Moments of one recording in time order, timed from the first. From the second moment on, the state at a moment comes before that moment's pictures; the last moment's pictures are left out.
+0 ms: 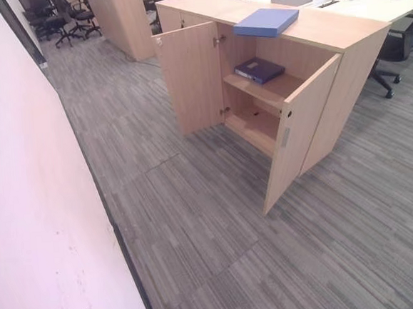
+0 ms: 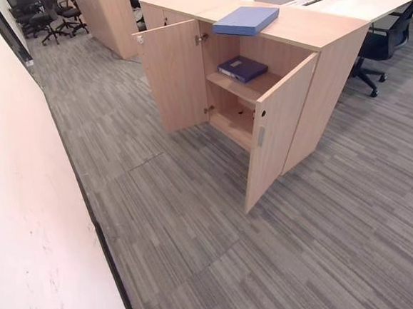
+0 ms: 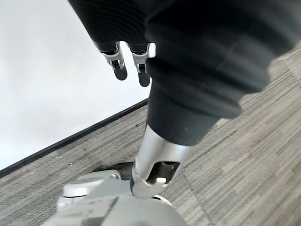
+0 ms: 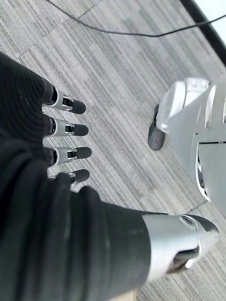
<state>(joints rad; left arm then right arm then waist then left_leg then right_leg) 0.08 0.19 -0.08 1.25 -0.15 -0.04 0.09 0.03 -0.28 0.11 1.39 0.18 0.05 0.01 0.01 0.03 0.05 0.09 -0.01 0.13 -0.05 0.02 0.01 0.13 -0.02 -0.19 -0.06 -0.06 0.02</state>
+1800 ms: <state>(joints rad) 0.08 0.21 -0.16 1.25 -0.06 -0.05 0.03 0.00 -0.30 0.12 1.39 0.17 0.05 0.01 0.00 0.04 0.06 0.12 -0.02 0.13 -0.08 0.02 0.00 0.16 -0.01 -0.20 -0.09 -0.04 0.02</state>
